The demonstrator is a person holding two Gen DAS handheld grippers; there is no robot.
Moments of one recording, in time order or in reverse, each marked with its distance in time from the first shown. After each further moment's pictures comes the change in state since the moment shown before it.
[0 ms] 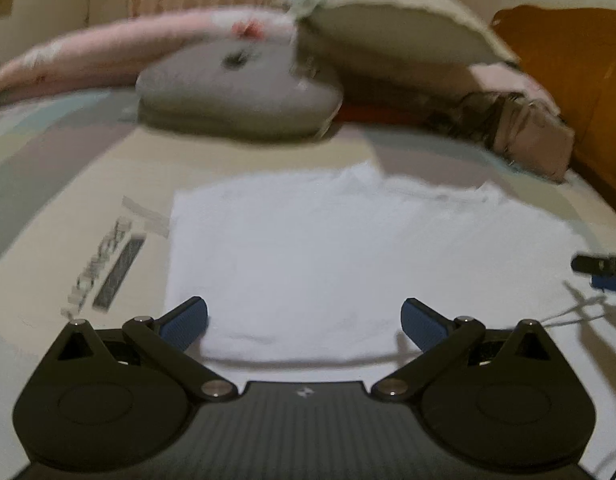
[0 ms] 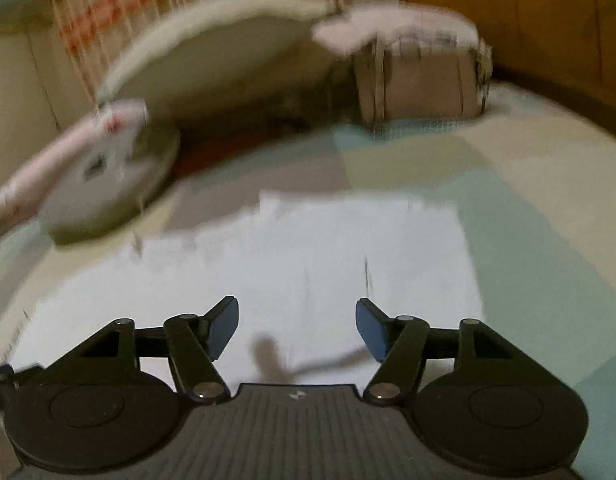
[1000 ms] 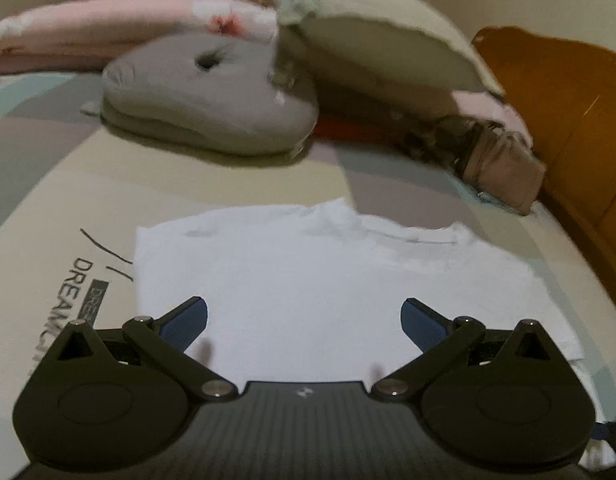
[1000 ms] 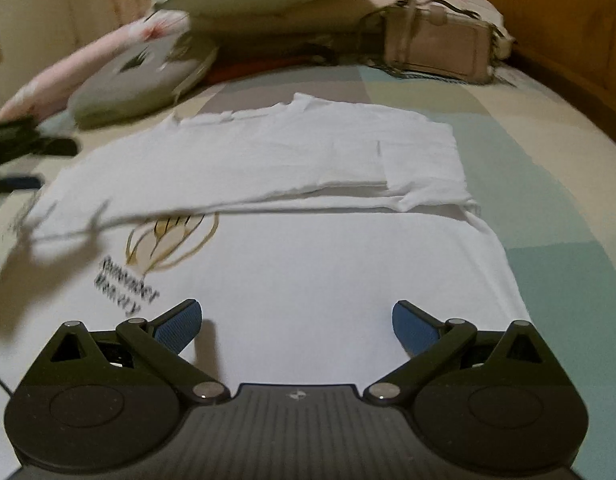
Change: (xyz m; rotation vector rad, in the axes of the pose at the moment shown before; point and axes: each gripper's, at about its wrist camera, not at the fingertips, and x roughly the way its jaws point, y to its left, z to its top) left arm 0.024 0.020 0.053 -0.058 0.018 -0.173; right arm -0.060 0.028 -0.081 -0.199 0.116 -0.036
